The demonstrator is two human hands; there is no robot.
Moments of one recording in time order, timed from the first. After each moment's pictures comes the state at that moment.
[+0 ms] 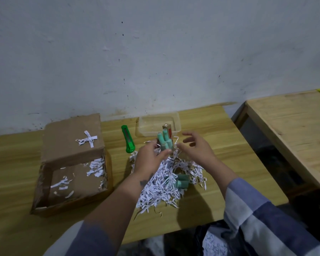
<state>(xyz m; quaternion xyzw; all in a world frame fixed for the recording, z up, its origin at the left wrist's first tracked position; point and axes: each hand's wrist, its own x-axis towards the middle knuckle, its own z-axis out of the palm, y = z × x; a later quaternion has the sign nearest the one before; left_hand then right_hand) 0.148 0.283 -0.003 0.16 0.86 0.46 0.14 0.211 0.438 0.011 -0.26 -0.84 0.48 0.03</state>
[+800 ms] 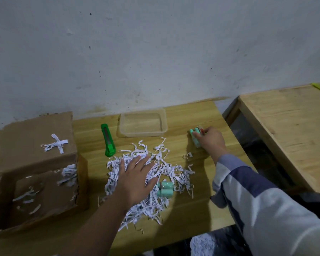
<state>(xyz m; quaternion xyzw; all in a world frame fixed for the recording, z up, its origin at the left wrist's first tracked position) 0.155 0.272 -0.071 0.36 0.92 0.09 0.13 0.173 0.554 -0.041 -0.45 -0.83 0.31 0.00</state>
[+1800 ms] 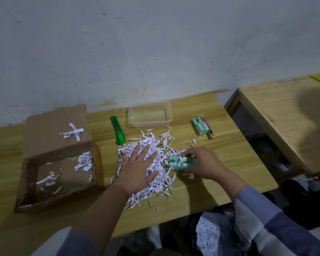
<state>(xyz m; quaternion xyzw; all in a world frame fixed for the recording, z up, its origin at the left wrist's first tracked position) 0.157 0.241 -0.071 0.39 0.91 0.02 0.14 0.263 0.458 -0.015 -0.18 -0.95 0.25 -0.11</state>
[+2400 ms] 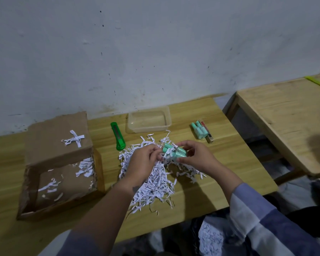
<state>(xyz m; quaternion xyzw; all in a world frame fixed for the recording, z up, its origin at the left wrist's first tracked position) 0.161 0.281 -0.021 0.23 0.85 0.46 0.15 0.245 0.455 -0.010 -0.23 -0.83 0.51 -0.02</state>
